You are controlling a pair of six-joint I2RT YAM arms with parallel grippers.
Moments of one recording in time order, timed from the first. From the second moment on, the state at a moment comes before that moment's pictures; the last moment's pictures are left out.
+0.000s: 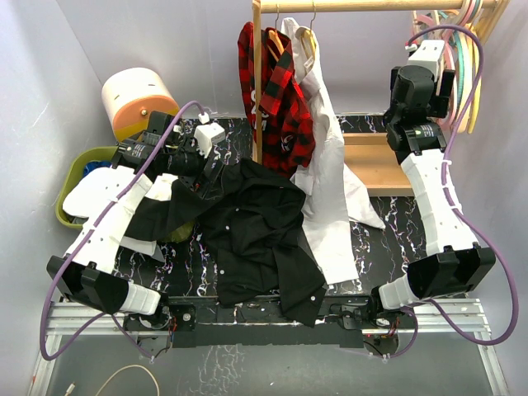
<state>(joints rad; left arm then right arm) -0.32 1.40 1.57 -1.10 0.48 0.35 0.11 1.46 1.67 -0.35 0.77 -0.23</state>
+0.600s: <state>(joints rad) -0.32 1.38 1.54 -1.09 0.46 0.35 -0.09 1.45 1.70 -0.45 0.37 0.02</state>
